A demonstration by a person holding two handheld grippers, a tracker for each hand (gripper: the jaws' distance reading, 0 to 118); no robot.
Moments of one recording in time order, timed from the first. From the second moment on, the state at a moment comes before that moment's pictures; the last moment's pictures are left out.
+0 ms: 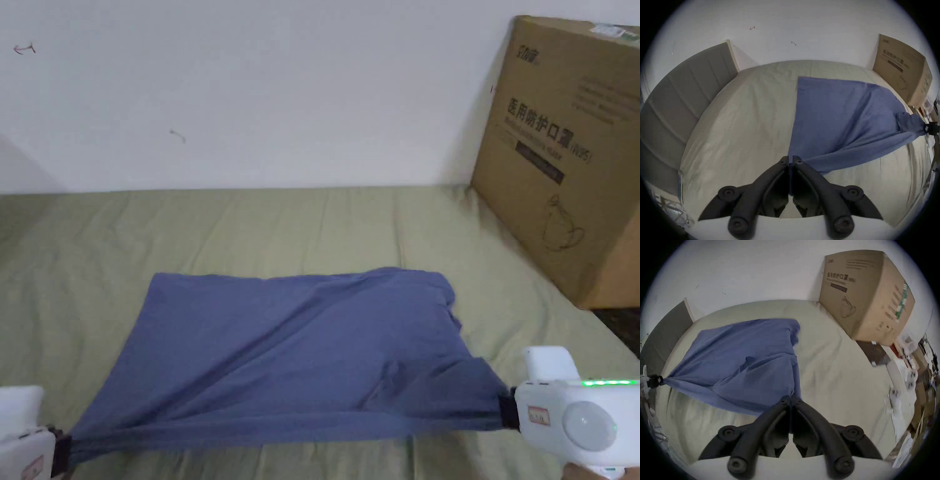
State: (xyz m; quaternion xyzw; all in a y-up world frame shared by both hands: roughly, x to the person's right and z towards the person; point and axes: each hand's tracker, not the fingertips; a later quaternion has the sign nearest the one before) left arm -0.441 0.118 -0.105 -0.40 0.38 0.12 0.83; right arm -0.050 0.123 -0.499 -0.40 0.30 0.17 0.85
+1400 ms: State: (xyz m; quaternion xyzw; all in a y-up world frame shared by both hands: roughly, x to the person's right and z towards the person) left arm -0.251 0.106 0.107 -0.39 0.34 0.24 0.82; right arm 0.119 0.108 -0.295 -0.46 0.33 0.10 0.82
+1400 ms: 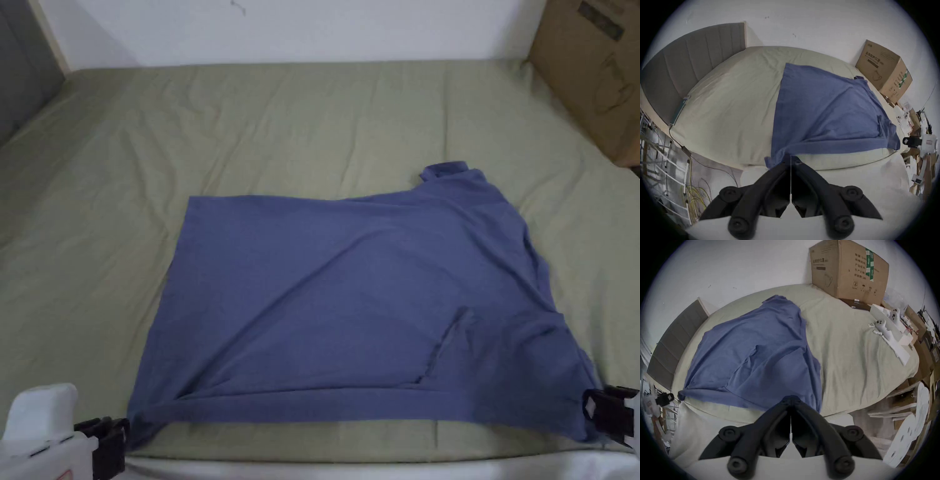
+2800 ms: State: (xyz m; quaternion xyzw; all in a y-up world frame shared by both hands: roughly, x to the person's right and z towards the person) left arm -0.270 0.103 0.072 -0.42 0.34 0.23 0.80; right arm 0.121 0.108 -0.349 -0.49 0.31 0.06 0.81
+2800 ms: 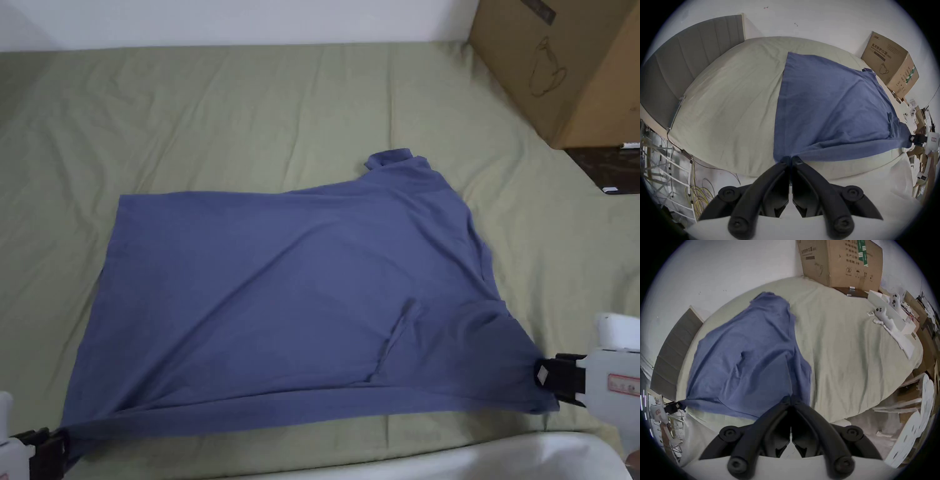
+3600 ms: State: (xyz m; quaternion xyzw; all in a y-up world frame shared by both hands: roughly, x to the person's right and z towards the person) left arm -0.359 0.095 0.009 -0.42 0.36 0.22 0.80; right arm 0.045 0.112 -0.438 -0.48 0.30 0.12 0.81
